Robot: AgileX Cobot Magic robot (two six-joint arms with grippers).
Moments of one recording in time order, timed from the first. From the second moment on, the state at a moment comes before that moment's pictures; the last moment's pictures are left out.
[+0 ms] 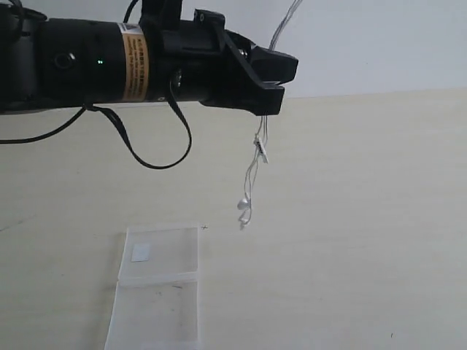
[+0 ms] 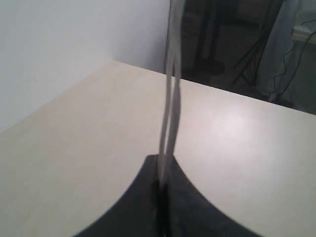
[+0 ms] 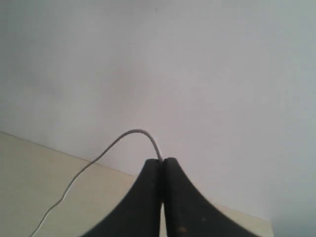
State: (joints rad) left arm -0.54 1.59 -1.10 1.28 -0.45 -1.26; right arm 0.62 1.38 -2.08 -0.49 1.18 0.03
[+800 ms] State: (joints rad) left arm -0.54 1.33 -1.10 1.67 -0.28 -1.66; right arm 0.62 0.79 -1.07 -0.50 1.18 0.39
